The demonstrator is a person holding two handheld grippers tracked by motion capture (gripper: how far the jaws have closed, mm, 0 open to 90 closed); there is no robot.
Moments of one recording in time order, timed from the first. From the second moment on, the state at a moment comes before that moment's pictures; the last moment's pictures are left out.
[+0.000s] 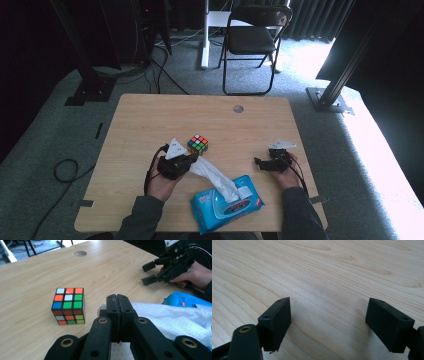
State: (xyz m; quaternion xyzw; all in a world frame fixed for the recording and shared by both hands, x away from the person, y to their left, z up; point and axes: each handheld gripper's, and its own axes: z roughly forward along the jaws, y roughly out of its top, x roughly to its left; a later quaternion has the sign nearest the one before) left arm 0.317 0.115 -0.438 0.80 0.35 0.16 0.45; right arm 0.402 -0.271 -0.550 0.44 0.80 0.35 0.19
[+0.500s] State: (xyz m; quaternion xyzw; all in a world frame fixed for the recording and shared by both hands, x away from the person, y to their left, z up) left arm 0.298 0.059 -0.463 0.85 0.25 0.07 0.46; right arm 0.402 -0.271 -0.550 0.44 0.80 0.35 0.19
